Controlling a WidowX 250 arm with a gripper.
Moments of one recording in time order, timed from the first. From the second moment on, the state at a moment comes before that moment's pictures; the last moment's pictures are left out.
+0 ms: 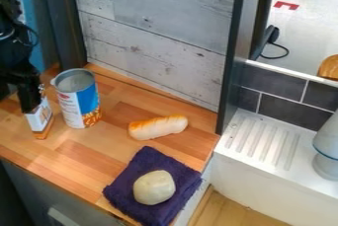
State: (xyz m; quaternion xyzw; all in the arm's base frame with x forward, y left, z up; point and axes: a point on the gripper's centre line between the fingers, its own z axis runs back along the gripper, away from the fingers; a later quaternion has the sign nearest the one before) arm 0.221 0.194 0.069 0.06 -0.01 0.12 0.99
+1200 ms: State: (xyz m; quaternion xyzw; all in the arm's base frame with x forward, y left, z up) arm 0.255 0.215 0.030 0.05 0.01 0.14 0.99
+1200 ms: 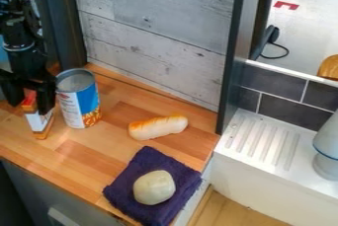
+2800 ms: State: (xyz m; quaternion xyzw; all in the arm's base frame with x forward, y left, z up) arm 0.328 0.123 0.197 -0.09 -0.07 -0.02 0.99
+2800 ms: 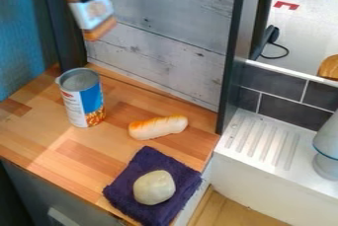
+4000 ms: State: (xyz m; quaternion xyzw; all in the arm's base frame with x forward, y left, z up) arm 0.353 -0.006 0.078 0.00 0.01 -0.19 0.98
